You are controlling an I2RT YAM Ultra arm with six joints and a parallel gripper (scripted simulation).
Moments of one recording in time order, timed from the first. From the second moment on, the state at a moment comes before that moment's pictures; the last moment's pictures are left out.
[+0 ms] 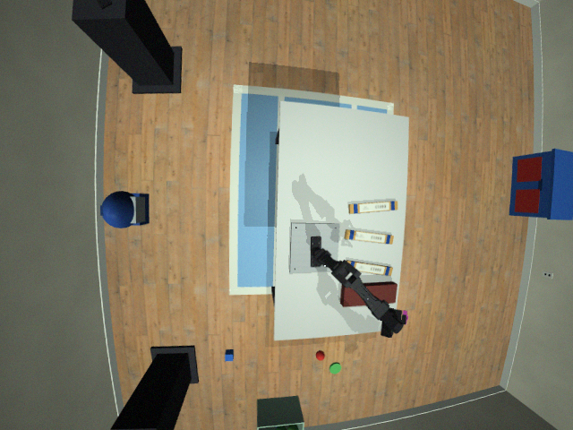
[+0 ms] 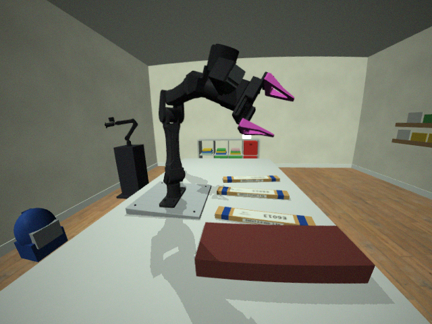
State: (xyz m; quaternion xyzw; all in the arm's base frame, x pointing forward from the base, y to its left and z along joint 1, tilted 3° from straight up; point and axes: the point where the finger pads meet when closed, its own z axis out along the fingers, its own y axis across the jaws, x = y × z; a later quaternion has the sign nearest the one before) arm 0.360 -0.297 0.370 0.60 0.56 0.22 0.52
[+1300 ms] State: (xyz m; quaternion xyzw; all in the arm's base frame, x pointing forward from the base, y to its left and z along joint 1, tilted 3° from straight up) arm 0.397 -0.204 0.382 0.42 0.68 0.16 0.58
